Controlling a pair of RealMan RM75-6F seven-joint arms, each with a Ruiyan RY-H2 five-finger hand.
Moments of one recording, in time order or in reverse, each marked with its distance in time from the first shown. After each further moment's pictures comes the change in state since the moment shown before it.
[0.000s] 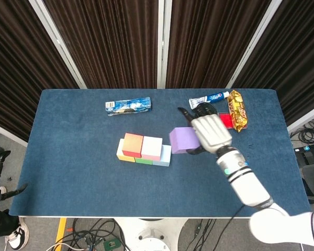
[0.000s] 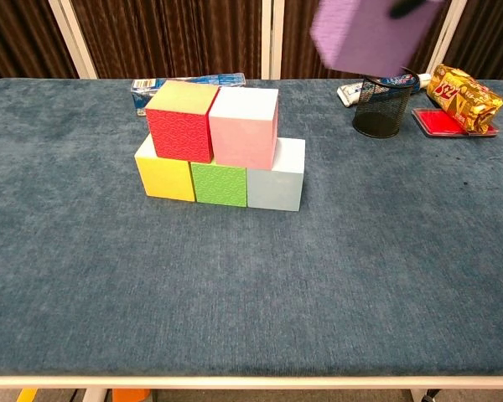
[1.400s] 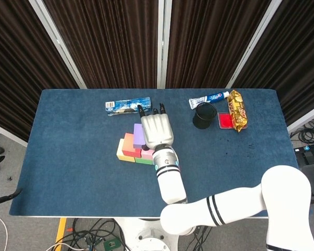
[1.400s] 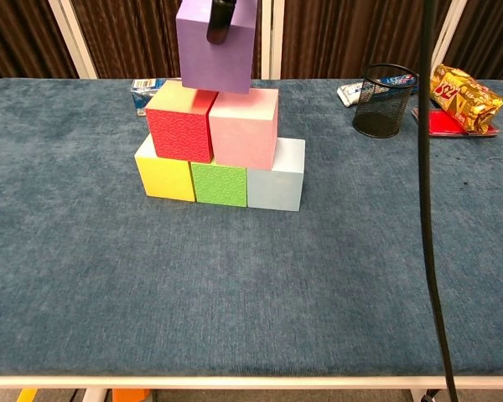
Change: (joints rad) left arm 0.024 -0.025 0.018 0.153 0.016 -0.021 -0.196; right arm 0.421 -0.590 0.319 0.302 0.601 0.453 -0.491
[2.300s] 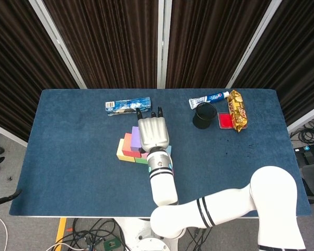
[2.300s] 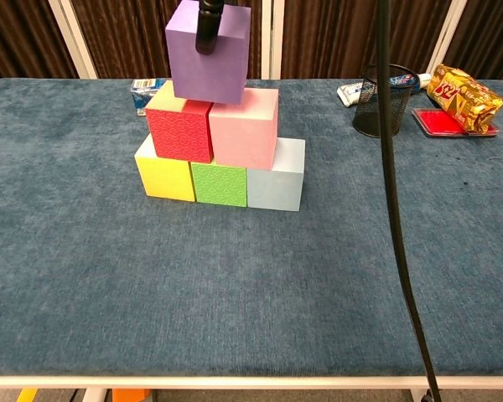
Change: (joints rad) left arm 0.006 0.001 0.004 0.006 0.007 0.002 -0.018; right arm 0.027 -0.079 0.080 0.044 0.059 0.070 -0.075
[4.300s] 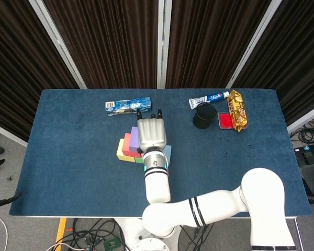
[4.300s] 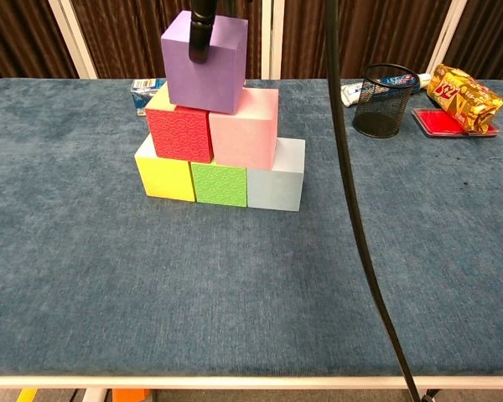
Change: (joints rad) left arm 0.008 0.009 0.016 0.020 0.011 -0.015 -0.074; right arm -0.008 -0.098 0.080 0.089 -0.004 0.035 -0.066
